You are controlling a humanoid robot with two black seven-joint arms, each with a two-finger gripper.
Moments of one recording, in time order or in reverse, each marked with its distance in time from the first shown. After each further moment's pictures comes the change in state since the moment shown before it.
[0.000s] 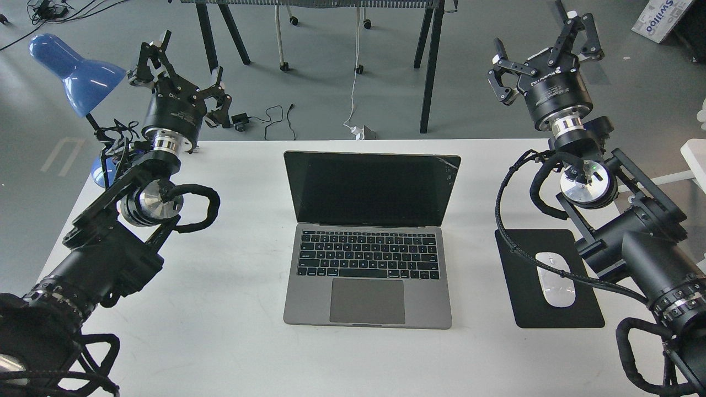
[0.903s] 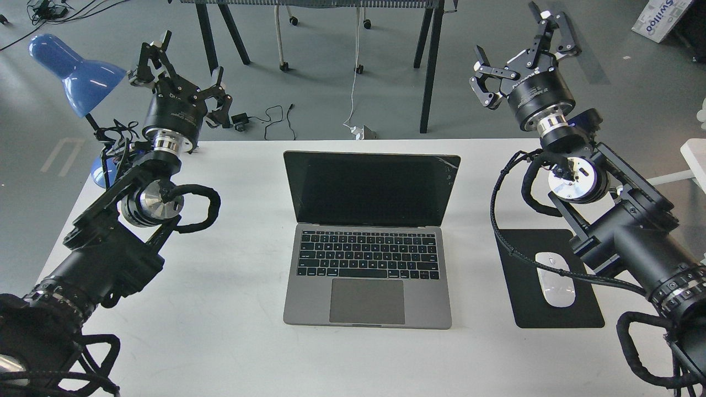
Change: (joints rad) left arm 0.002 -0.001 0.000 -0.003 -0.002 0.003 0.000; right arm 0.103 -0.019 -0.228 -0.043 -0.040 -0.057 -0.014
